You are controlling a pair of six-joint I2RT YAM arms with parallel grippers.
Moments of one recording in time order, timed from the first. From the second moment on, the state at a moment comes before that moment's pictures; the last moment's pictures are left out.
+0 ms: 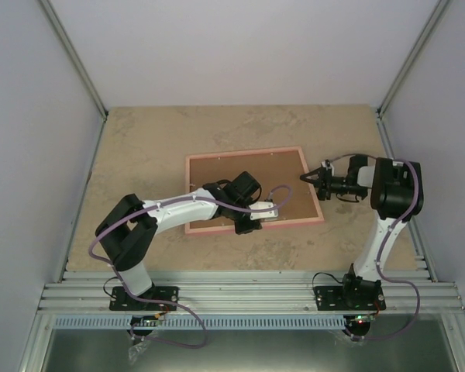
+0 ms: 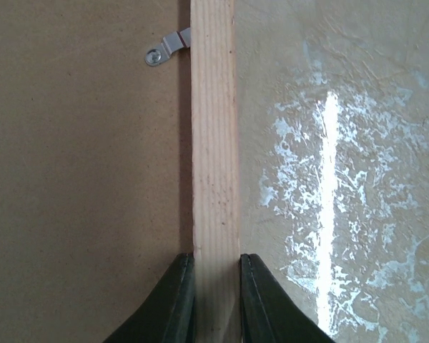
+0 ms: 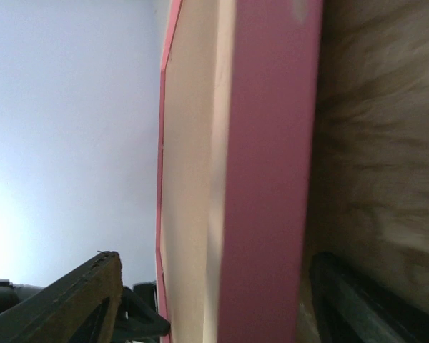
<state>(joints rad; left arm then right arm) -0.90 1.71 1.09 -0.46 0.32 0.53 -0.16 2.10 1.05 -0.30 -1.31 0.23</state>
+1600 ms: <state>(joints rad) -0.45 1.29 1.24 -0.55 0.32 0.29 -0.20 1.67 1.31 -0.50 -1.29 0.15</state>
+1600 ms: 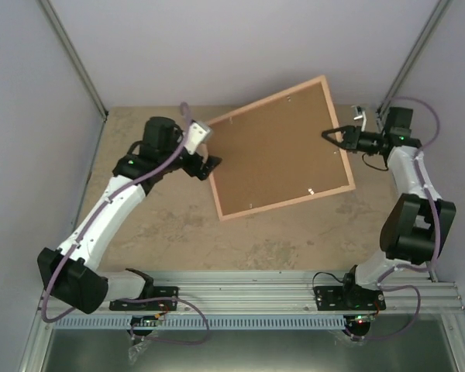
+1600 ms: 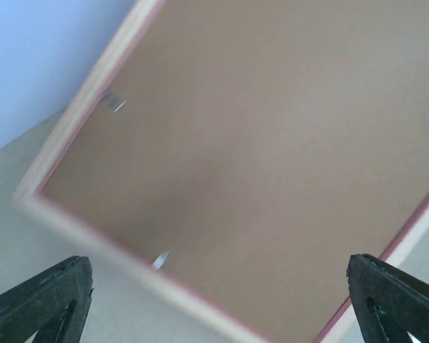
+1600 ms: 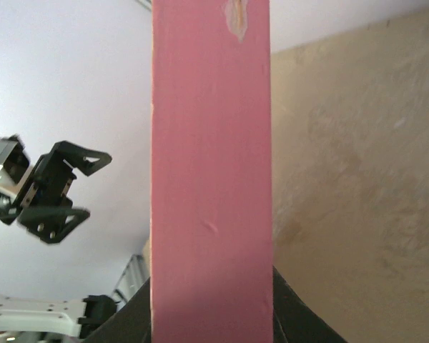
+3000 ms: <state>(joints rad) 0.04 1.12 1.12 -0.36 0.43 -0.13 0.75 1.23 1.19 -0.40 0.13 -0.93</state>
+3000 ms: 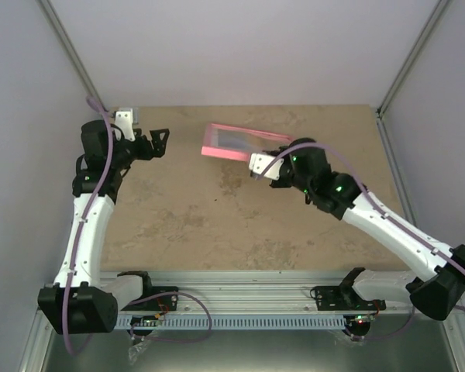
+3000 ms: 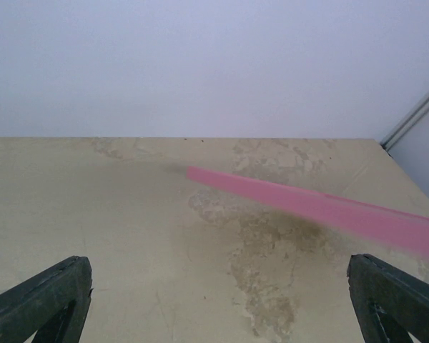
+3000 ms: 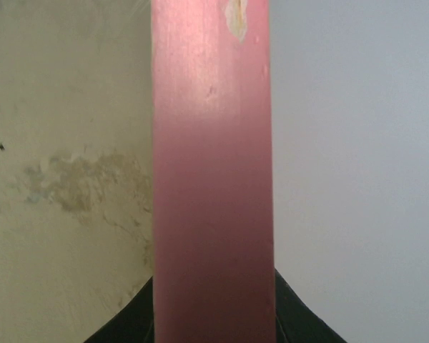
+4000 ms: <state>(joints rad) 0.04 1.23 1.10 -0.31 0.50 -0.15 1.04 1.49 0.54 0.22 0.37 -0.99</state>
